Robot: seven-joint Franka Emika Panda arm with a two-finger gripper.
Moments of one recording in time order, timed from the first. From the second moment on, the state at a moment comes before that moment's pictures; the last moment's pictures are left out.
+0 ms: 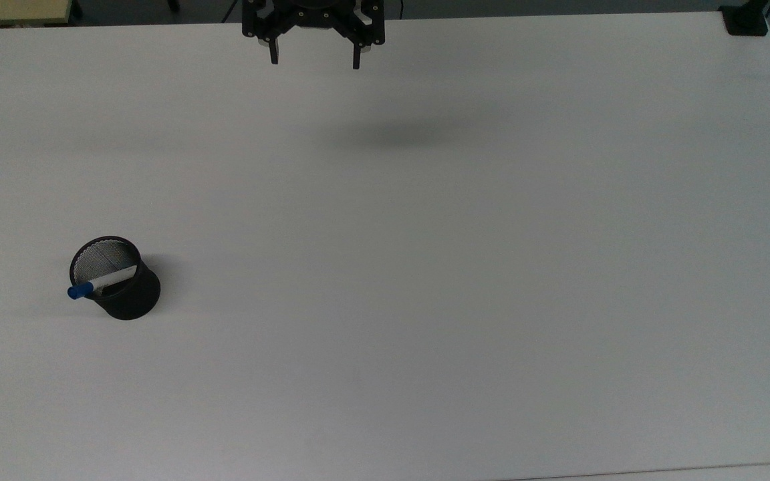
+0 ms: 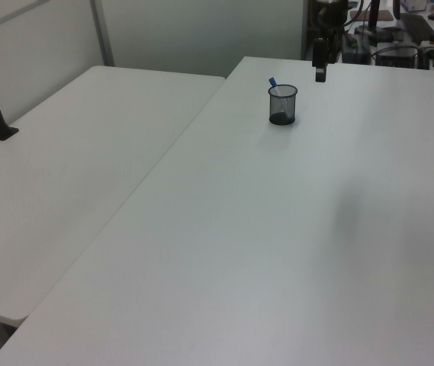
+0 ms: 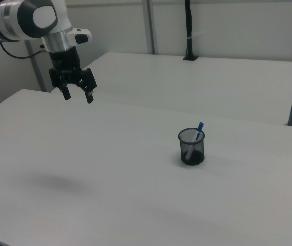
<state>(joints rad) 0.15 0.05 -0.05 -1.61 -0.08 1.66 0.07</state>
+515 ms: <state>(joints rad) 0.09 0.06 -0.06 -1.61 -0.08 1.70 0.07</state>
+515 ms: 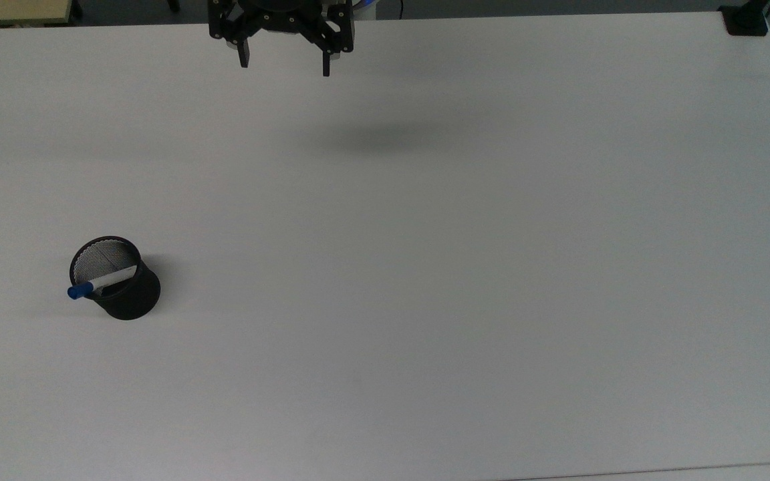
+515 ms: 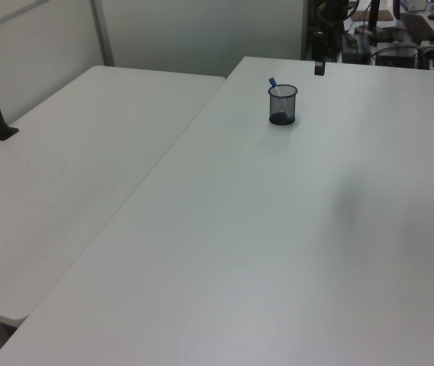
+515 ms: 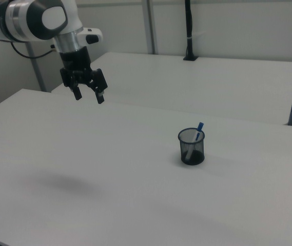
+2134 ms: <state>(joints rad) -0.26 0.55 -0.09 -1.51 -0.10 2.68 0.18</state>
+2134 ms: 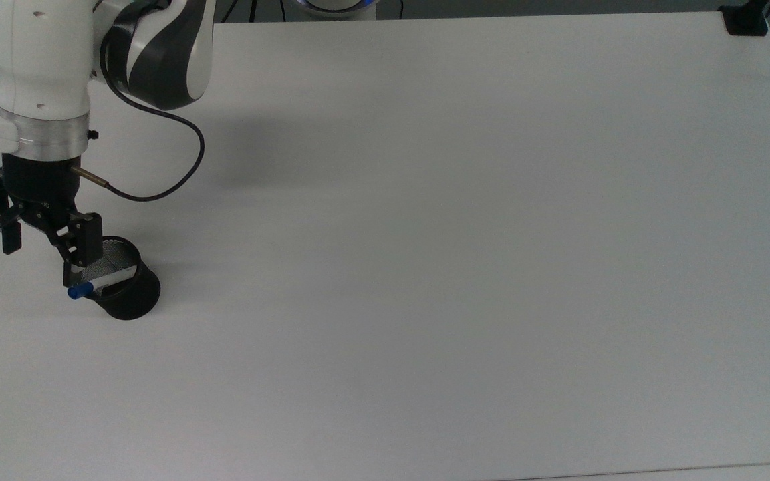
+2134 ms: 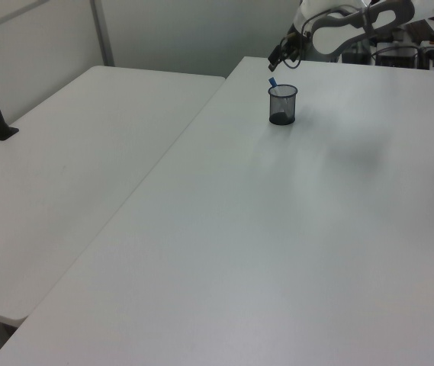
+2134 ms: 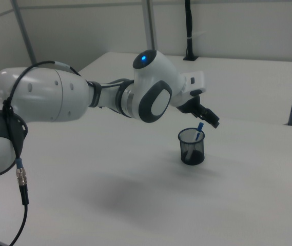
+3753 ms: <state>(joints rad) -0.23 0.64 -0.08 -1.47 -0.12 2.77 0.24</state>
